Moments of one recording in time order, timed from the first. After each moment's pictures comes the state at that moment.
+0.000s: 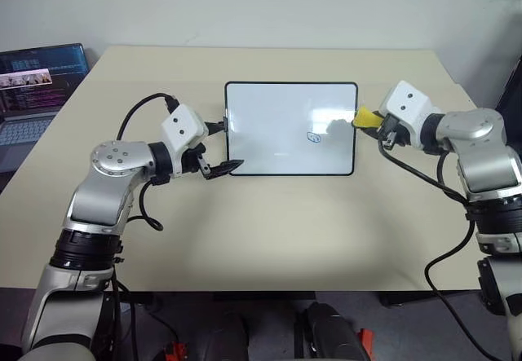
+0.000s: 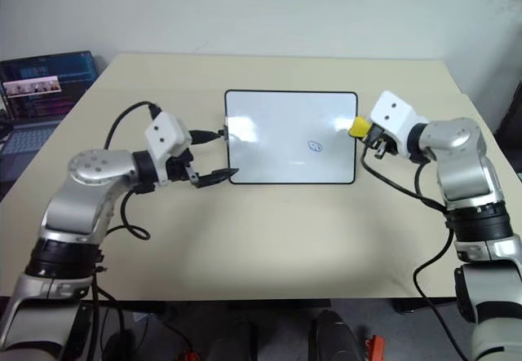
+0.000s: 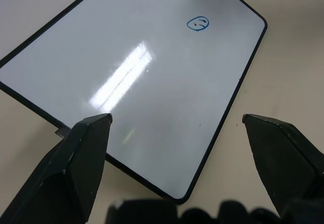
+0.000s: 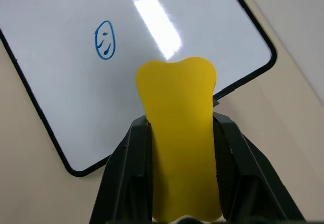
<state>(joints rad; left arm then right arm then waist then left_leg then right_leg) -0.59 0.72 -0.04 0.02 -0.23 0.34 -0.95 -0.81 -0.71 0.11 0.15 -0.13 0.41 0.94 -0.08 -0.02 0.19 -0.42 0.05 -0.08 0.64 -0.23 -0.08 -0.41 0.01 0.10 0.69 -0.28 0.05</state>
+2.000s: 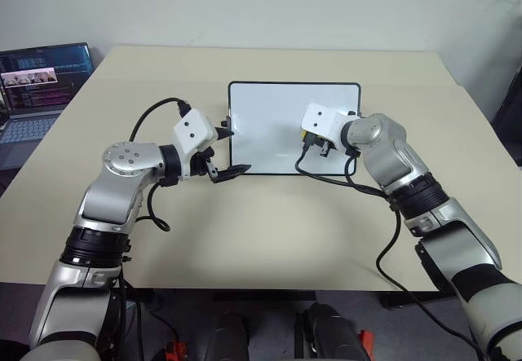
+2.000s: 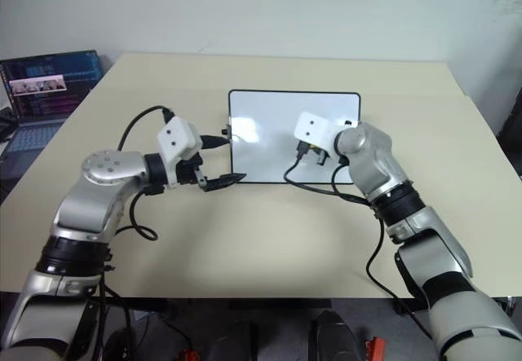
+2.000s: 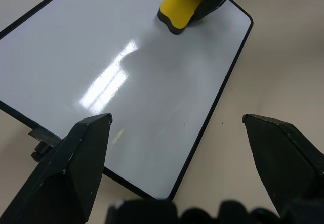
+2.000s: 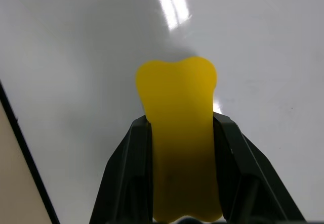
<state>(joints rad) -0.61 0.70 -0.07 0.04 -0.22 0.34 -0.97 -1.02 -0.43 0.47 0.34 -0.43 0.56 0.80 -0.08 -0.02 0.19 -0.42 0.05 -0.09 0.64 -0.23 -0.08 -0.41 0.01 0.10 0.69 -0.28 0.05</state>
